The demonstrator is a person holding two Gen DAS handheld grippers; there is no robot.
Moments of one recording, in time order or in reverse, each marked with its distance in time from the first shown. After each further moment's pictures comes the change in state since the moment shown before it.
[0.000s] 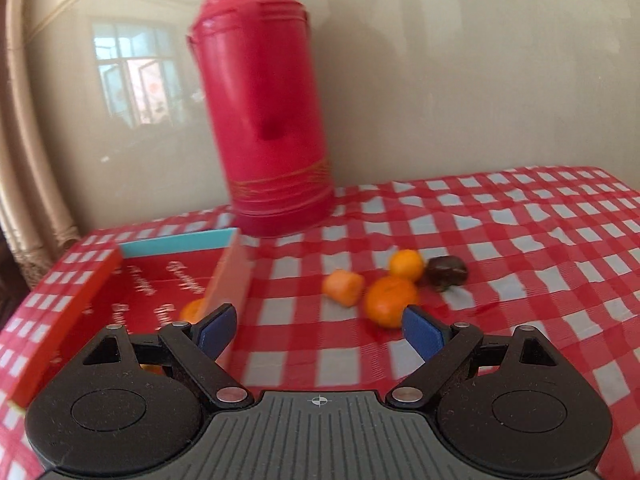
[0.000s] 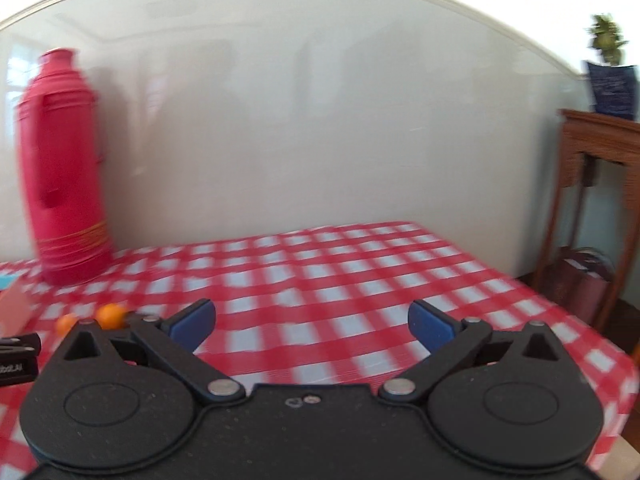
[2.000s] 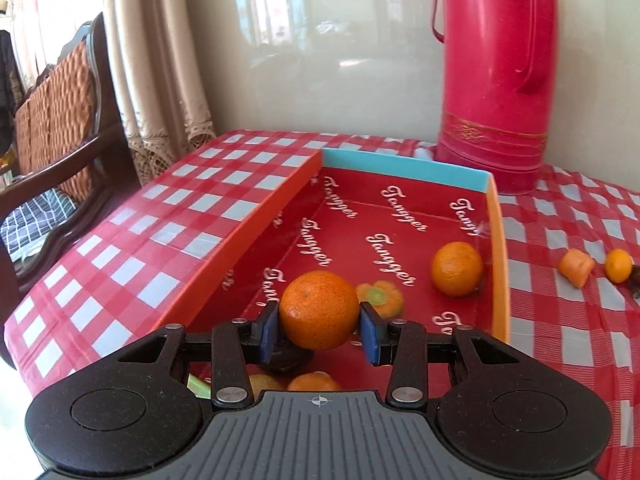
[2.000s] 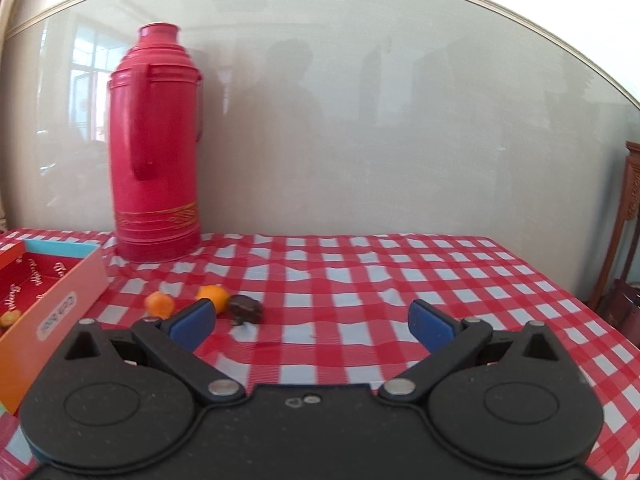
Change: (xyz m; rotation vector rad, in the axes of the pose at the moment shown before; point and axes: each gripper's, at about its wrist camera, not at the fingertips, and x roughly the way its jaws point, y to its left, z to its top) left arm 0.021 0.159 -0.038 -0.281 0.182 0.289; right arm -0.020 0.076 -0.008 -0.135 0.001 0.217
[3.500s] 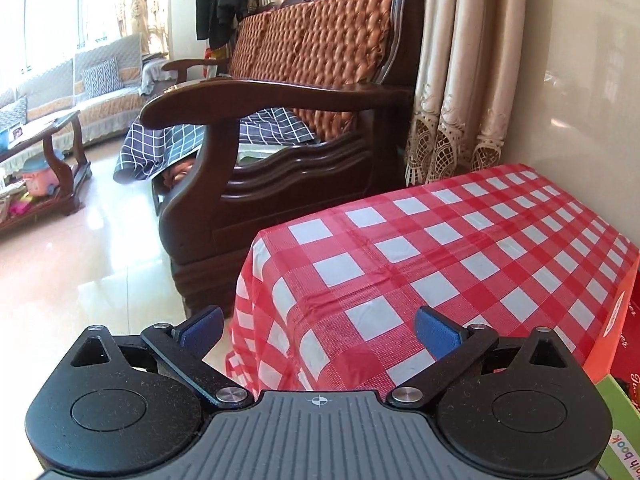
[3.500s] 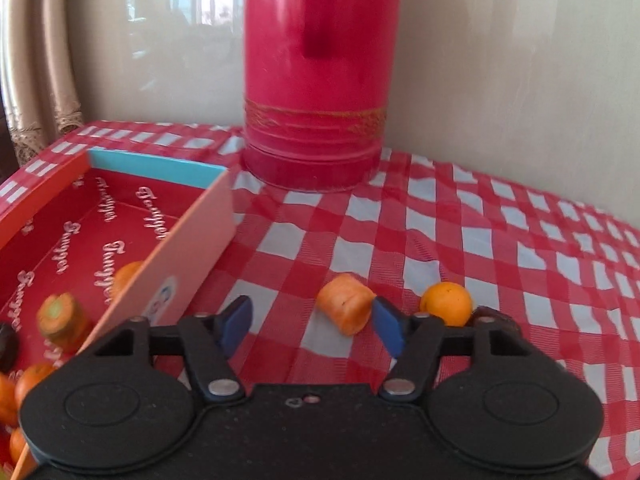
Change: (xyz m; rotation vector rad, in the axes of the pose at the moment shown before) left arm -0.026 0.227 -0.063 -0.513 0.025 0.435; right arm 0.138 0.135 0.025 -0.177 0.374 0.307
